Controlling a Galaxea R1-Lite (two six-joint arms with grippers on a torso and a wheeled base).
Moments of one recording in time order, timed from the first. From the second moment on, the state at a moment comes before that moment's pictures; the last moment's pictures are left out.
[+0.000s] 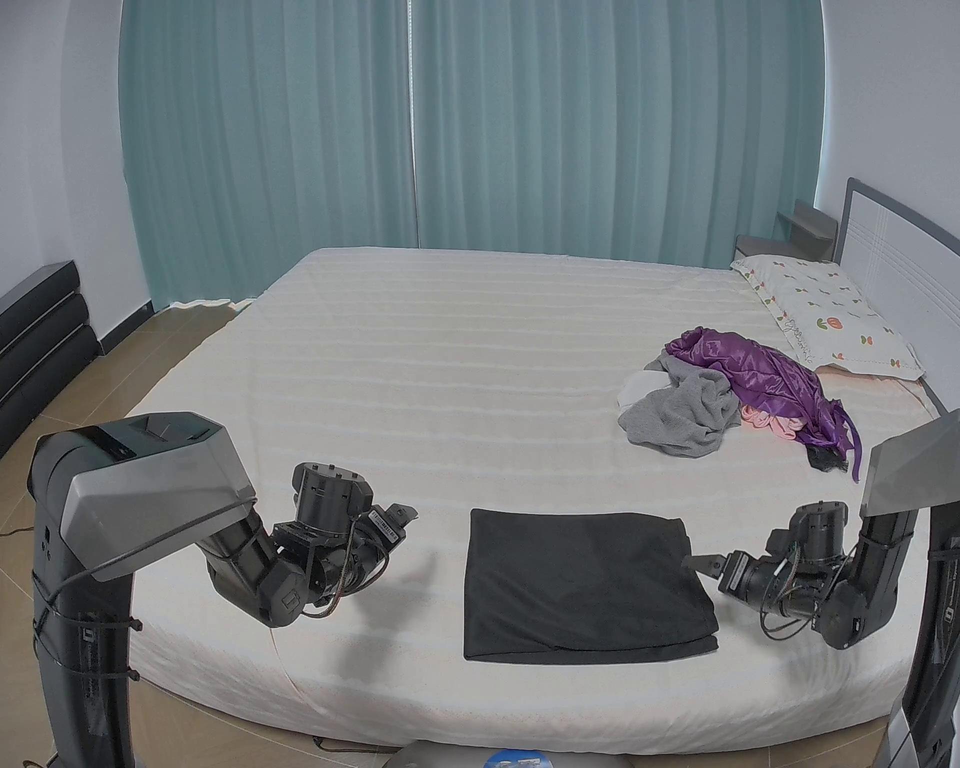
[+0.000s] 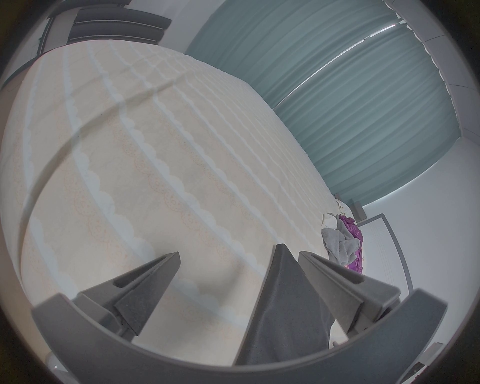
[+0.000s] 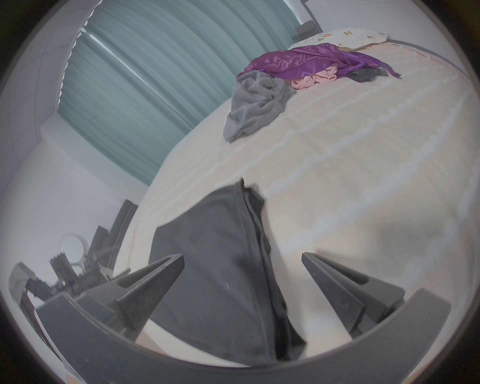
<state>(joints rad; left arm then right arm) -0.40 2.33 -0.87 -0.83 0.10 -1.03 0.10 2.32 -0.34 -1.32 0.25 0.60</state>
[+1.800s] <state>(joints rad) -0.41 2.34 -0.86 -0.83 0.10 -1.02 0.11 2.55 -0.94 -1.12 0.12 0.87</state>
